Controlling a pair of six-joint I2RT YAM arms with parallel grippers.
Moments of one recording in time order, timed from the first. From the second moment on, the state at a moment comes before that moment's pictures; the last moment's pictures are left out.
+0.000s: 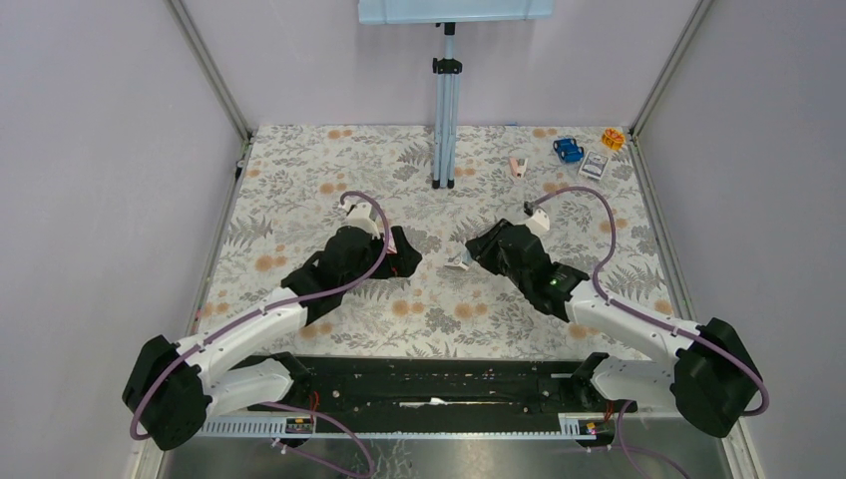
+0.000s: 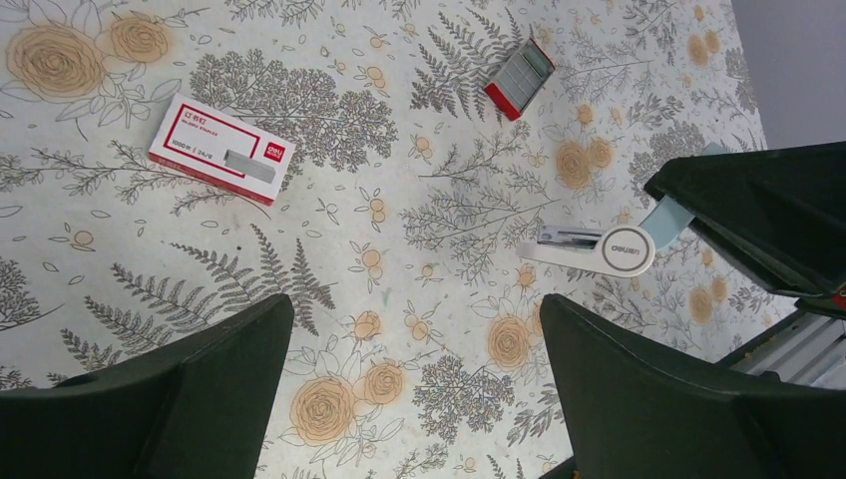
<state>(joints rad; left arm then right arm) -0.70 1.06 0.63 -0.06 -0.09 -0.63 0.75 1.16 0.66 -0.01 0.32 1.02</state>
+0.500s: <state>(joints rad) -0.70 1.06 0.66 -0.13 -0.09 -0.62 0.70 1.20 0.51 0.01 0.24 1.78</state>
